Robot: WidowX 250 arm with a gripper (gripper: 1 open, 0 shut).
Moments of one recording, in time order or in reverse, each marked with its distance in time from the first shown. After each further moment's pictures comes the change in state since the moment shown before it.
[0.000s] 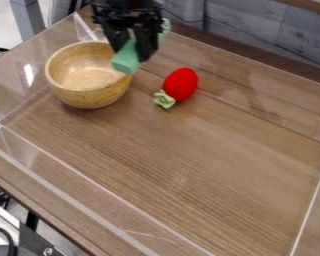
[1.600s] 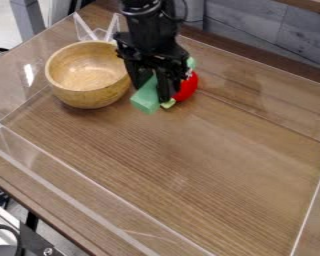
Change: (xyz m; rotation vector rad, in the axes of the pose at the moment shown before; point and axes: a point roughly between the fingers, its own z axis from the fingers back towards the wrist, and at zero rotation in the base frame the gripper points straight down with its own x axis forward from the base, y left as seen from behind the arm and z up) arm -0.025 -0.035 -0.032 0.025 0.030 -0.094
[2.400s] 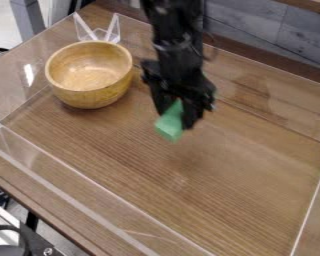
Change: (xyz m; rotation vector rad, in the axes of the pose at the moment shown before) arm 0.004 -0.035 -0.038 0.019 0.026 -0.043
